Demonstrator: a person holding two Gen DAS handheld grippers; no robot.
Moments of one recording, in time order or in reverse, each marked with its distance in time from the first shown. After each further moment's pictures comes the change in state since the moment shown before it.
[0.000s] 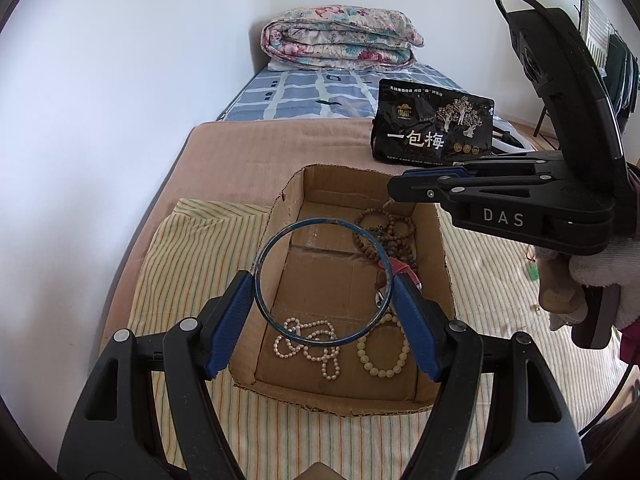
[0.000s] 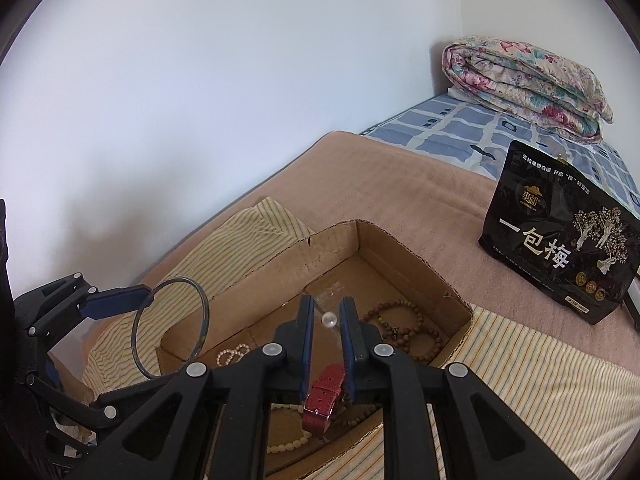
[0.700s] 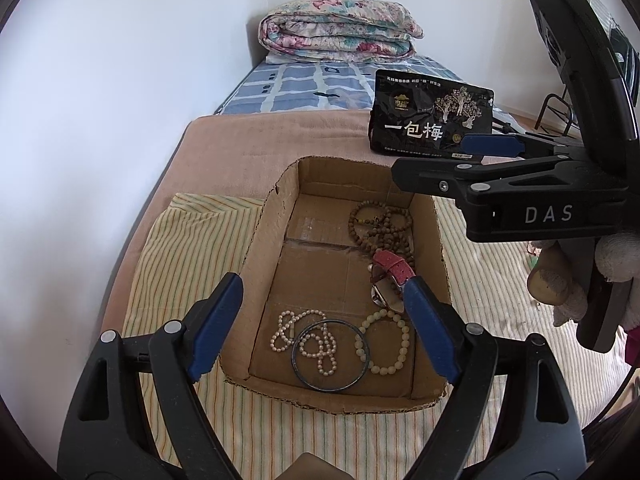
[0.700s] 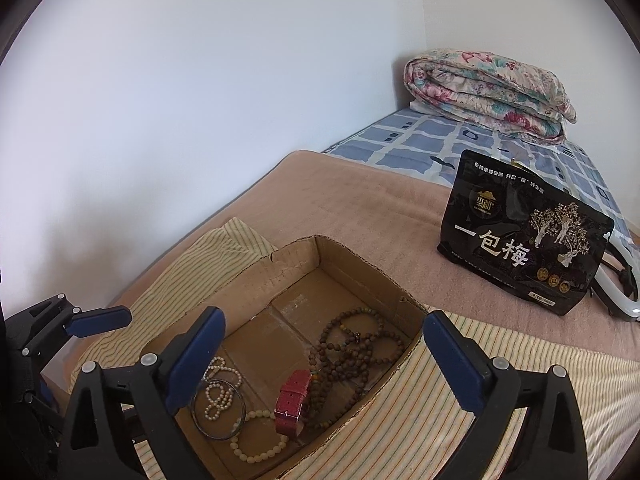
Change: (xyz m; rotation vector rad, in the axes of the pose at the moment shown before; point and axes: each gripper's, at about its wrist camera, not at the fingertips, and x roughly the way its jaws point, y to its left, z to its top) left arm 0.006 -0.006 -0.002 0.007 0.028 0.007; right arm -0.020 -0.007 -0.002 0.049 -0.067 -0.117
